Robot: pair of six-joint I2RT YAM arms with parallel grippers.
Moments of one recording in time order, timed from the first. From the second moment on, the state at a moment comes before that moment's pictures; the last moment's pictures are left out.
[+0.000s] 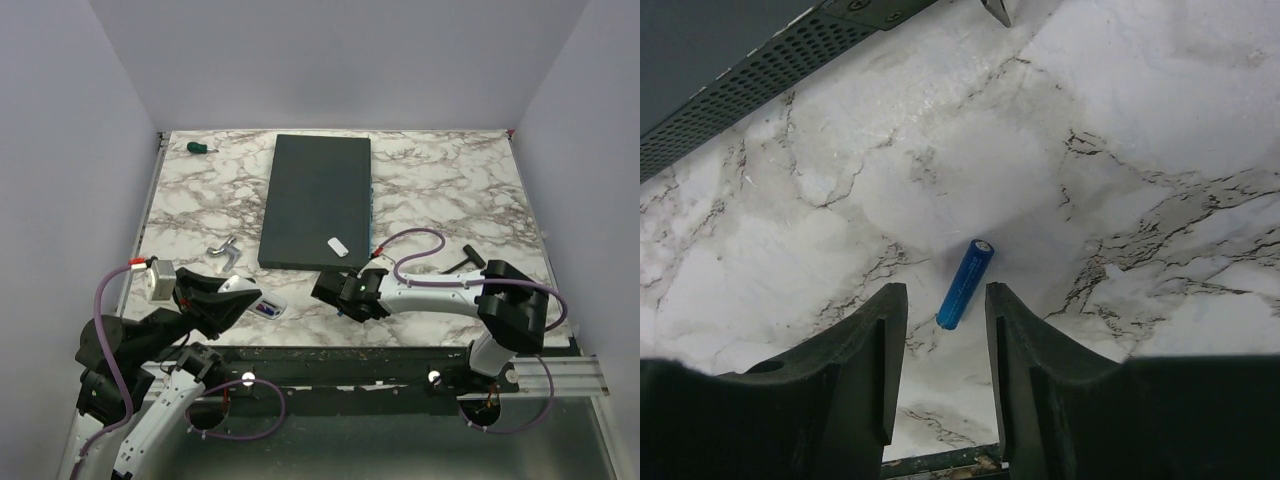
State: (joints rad) left arm -0.49 0.15 0.81 -0.42 0.50 -0.45; right arm 1.19 1.65 1.01 -0.70 0.54 1.68
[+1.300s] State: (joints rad) left arm -0.49 0.14 0.81 -0.46 0.46 -0.42; right arm 1.17 1.76 1.07 -0.75 0.54 1.66
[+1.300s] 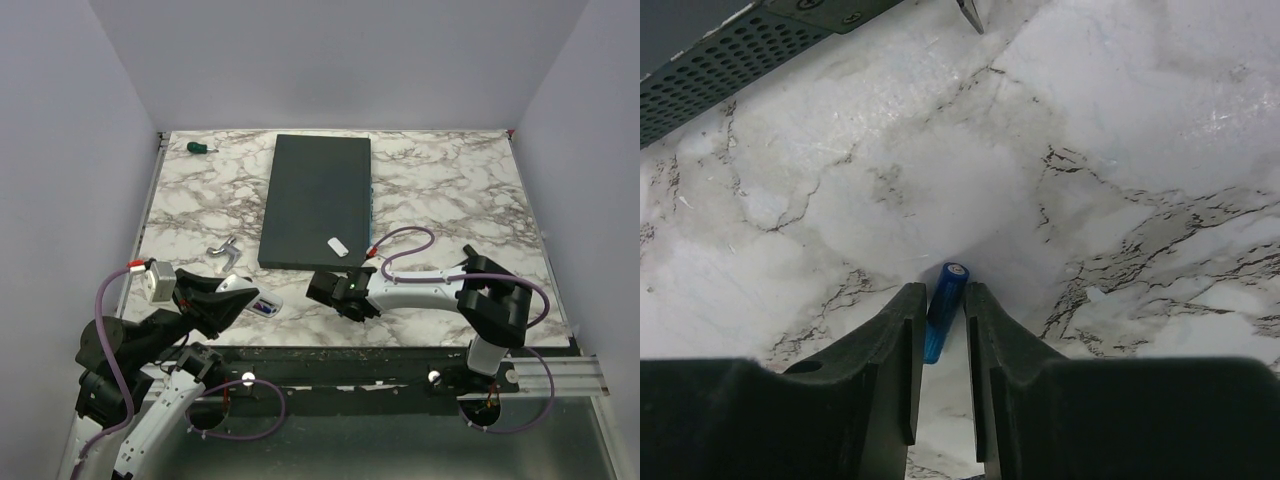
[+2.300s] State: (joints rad) left arm -0.49 0.20 0.75 -0.42 0.40 -0.53; right arm 1.16 1.08 0.65 -0.31 0.54 1.10
